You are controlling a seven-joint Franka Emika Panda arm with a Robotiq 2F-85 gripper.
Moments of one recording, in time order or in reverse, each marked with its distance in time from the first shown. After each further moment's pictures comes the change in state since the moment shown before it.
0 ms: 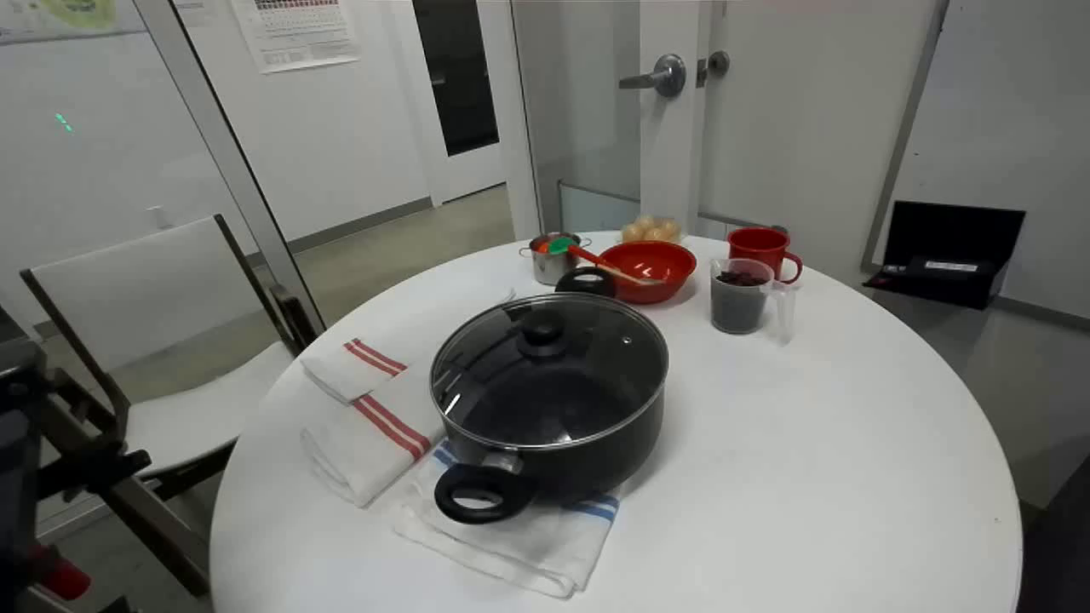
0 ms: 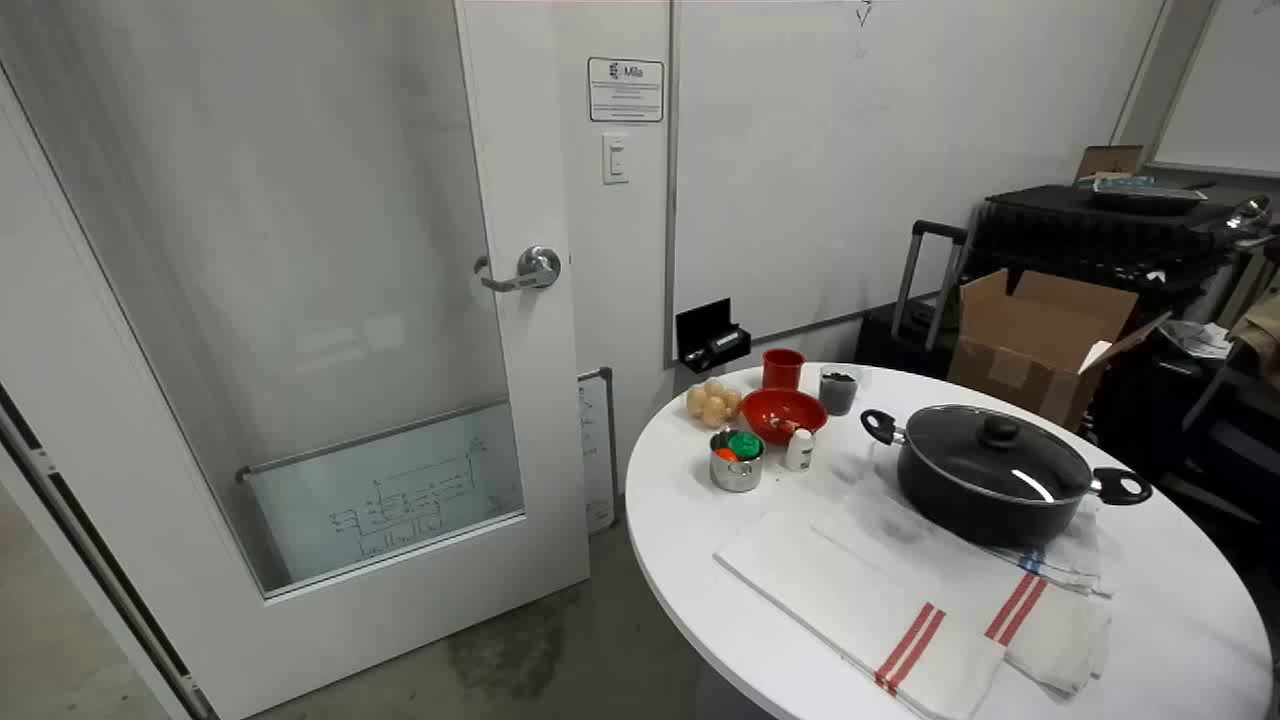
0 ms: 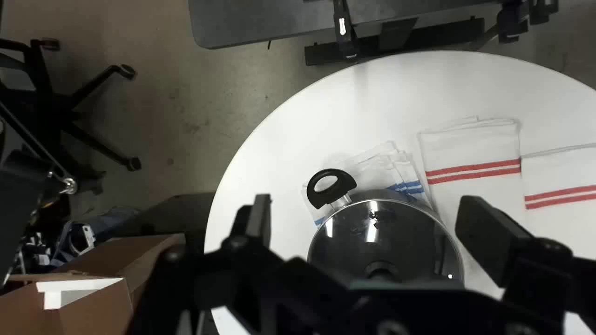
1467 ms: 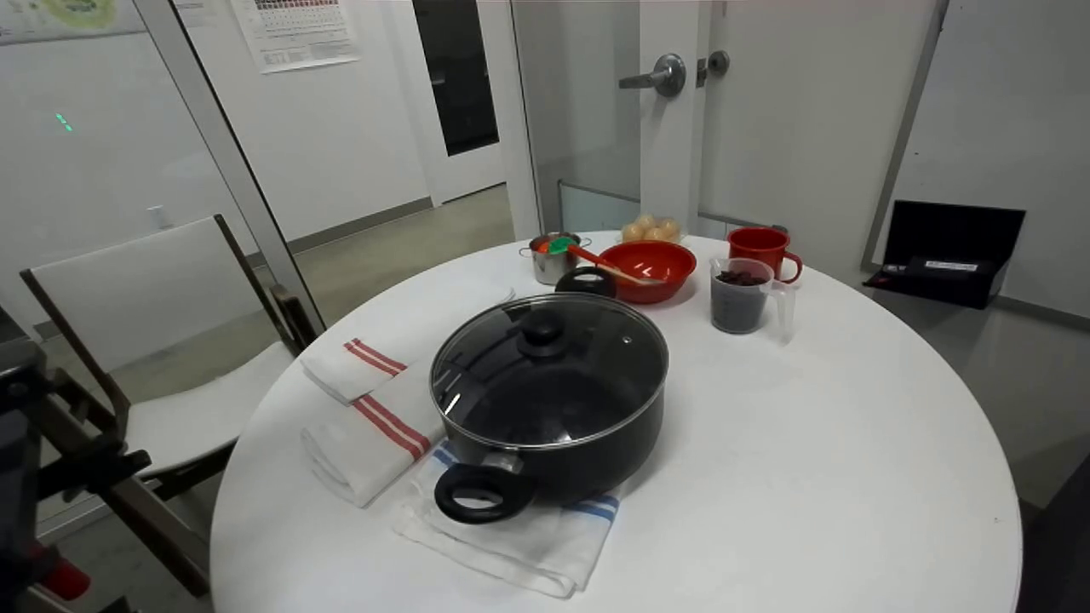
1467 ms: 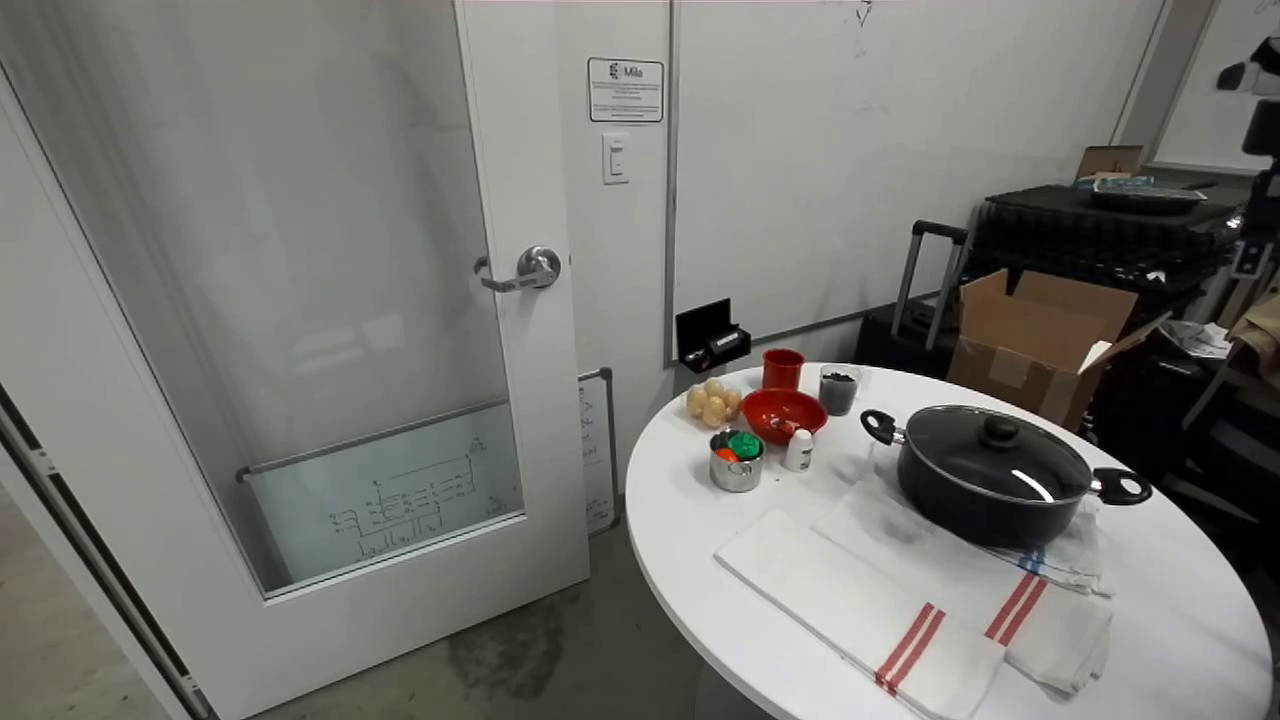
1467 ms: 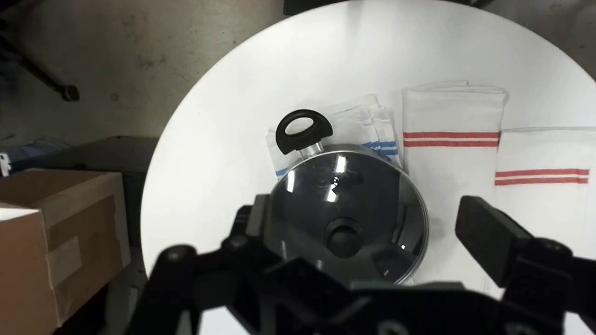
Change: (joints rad) arm 0.033 0.247 -0.103 0.066 0.048 0.264 -0.245
